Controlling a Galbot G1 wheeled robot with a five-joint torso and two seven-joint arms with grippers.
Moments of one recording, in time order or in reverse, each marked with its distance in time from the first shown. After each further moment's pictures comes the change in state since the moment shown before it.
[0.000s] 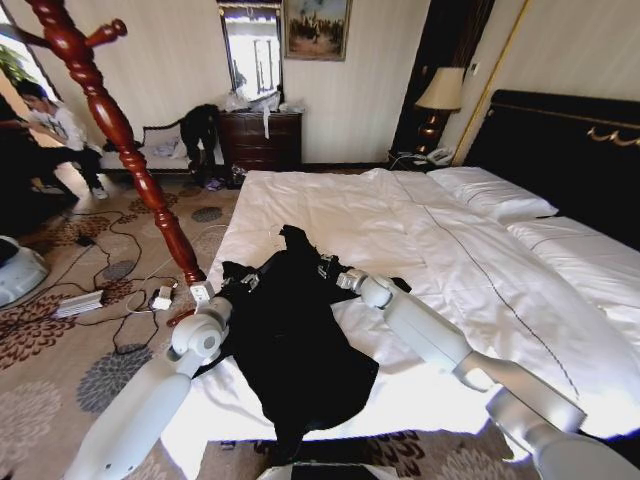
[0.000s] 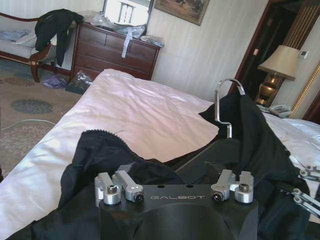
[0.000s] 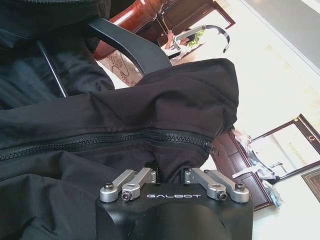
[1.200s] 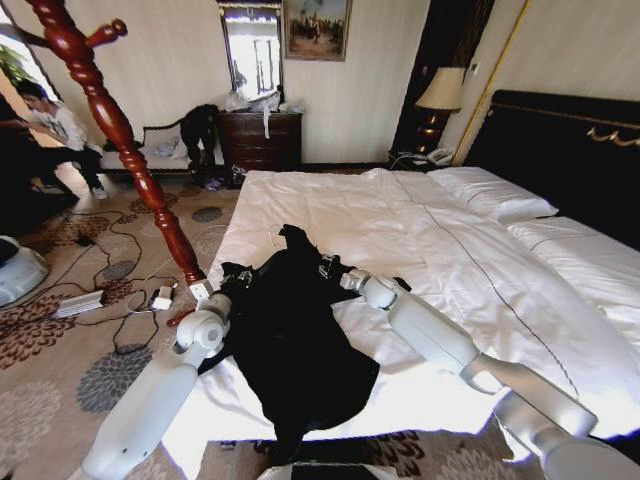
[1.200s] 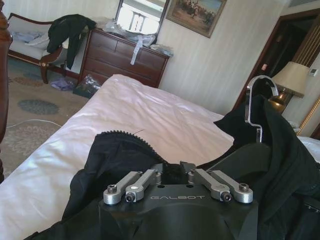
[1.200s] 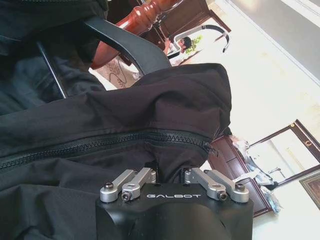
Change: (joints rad) left arm -0.030 -0.043 -0.012 0.088 0.002 -0.063 0.038; right arm 0.007 -0.017 0.000 0.032 0.031 0.014 0.000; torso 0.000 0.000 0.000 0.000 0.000
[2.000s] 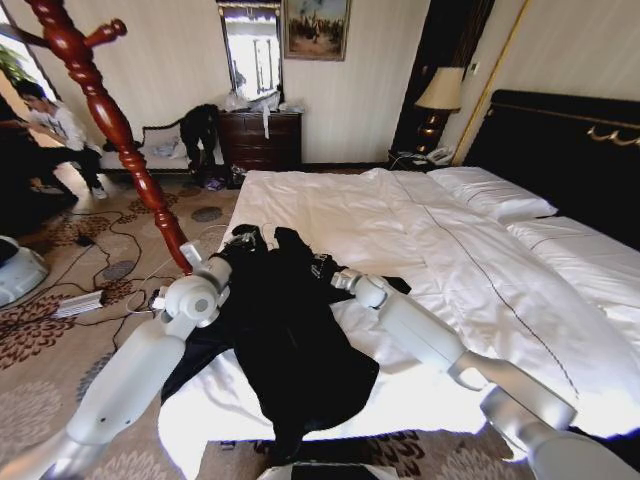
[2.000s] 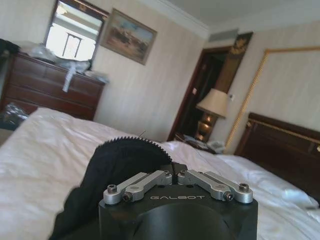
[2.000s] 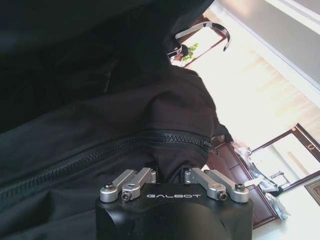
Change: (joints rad) left arm -0.233 0.105 0.120 -0.144 -0.160 0.033 0.030; right arm 0.026 0.095 -0.019 -0.041 0.004 -0.025 0.014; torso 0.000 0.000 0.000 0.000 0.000
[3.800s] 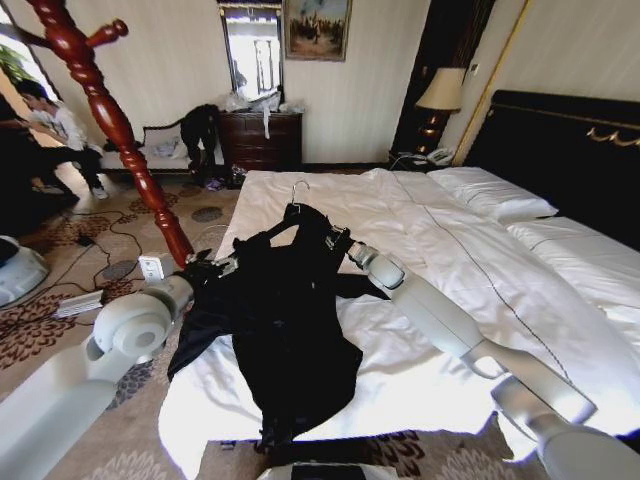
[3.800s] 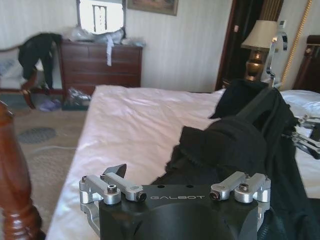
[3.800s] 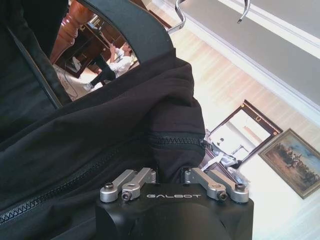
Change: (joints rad) left arm 0.262 0.273 -0.286 -0.193 -0.100 0.246 -0.133; right arm 0.041 -0.100 0.078 0.071 0.216 -0.055 0.058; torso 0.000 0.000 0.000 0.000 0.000
